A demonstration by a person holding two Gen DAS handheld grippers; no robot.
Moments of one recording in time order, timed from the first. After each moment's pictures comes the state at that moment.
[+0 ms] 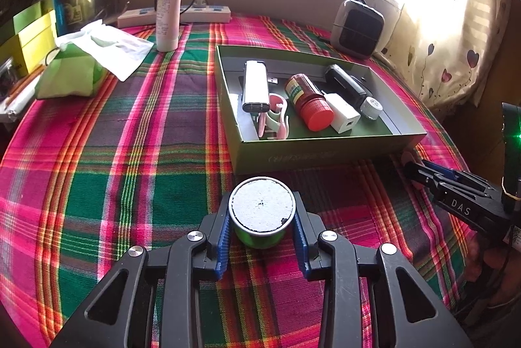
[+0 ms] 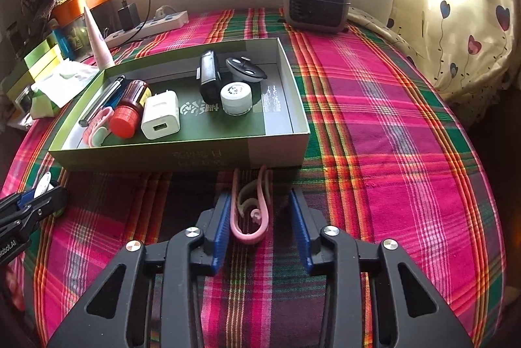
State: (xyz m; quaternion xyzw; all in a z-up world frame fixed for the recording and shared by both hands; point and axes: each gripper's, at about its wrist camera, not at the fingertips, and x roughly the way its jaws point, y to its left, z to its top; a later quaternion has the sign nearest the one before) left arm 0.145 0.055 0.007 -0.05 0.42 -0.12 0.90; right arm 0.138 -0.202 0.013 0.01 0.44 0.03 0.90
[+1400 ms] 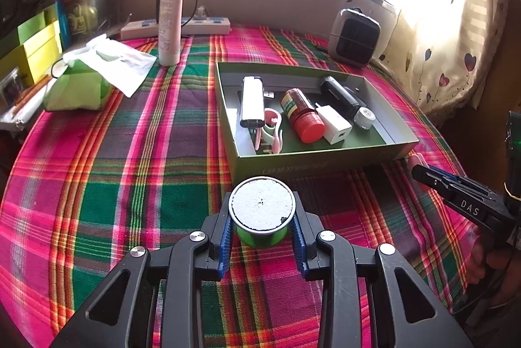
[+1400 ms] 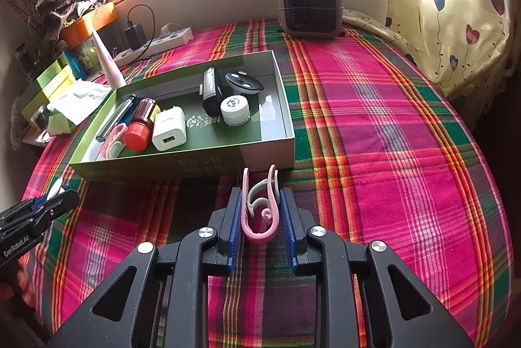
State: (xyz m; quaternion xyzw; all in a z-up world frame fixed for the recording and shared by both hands) left arm 0.137 0.055 0.027 -0.05 0.40 -0.12 0.91; right arm 0.126 -0.218 0.026 0.05 0.42 0.05 0.91
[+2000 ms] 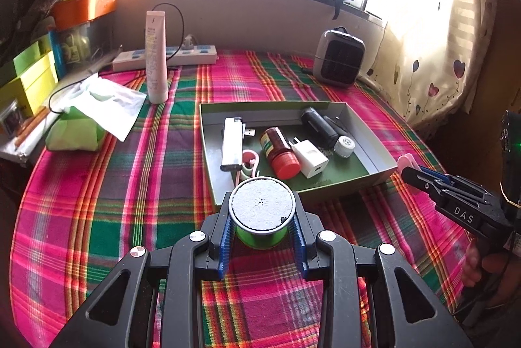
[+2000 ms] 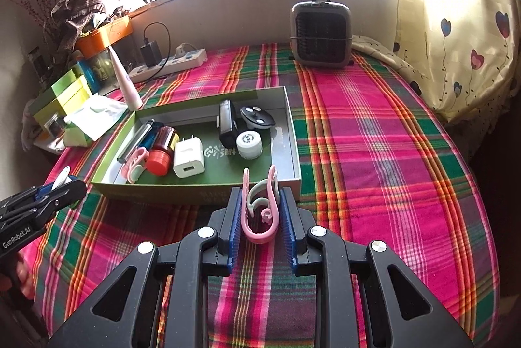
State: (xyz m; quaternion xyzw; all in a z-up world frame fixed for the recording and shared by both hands) left arm 0.142 0.038 0.063 -0.03 0.37 -0.13 0.92; right arm 0.130 -0.217 0.056 0.04 0.38 0.08 0.92
